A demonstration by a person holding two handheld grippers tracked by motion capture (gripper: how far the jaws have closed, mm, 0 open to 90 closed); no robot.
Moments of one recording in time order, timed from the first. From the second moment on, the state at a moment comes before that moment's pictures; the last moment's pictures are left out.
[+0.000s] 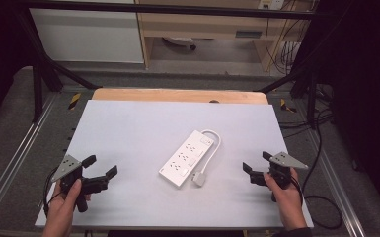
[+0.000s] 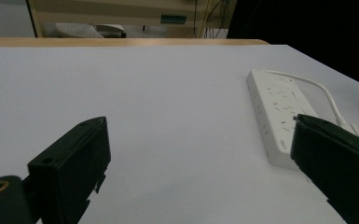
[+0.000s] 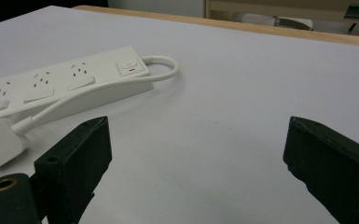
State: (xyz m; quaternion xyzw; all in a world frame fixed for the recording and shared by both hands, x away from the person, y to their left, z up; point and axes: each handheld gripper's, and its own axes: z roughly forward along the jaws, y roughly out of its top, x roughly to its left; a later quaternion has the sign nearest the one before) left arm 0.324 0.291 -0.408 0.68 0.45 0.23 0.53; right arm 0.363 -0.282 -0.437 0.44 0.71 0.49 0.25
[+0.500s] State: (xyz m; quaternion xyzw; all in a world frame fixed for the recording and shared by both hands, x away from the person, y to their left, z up) left arm 0.323 0.291 -0.407 0.68 0.45 0.23 0.54; right arm 0.363 -0.286 -0.434 0.46 0.69 0.50 0.26
